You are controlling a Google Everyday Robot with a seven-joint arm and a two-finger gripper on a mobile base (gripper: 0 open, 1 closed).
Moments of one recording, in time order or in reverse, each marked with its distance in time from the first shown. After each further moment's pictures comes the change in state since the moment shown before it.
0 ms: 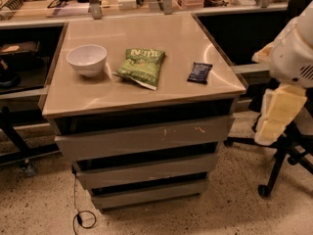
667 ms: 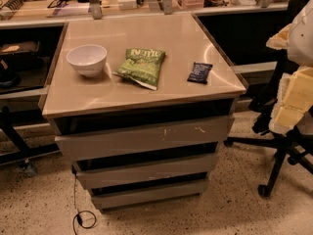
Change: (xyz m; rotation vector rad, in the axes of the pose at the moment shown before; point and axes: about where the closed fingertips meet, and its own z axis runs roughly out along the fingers) arm 0.008 -0.009 -0.033 0.028 0.008 0.030
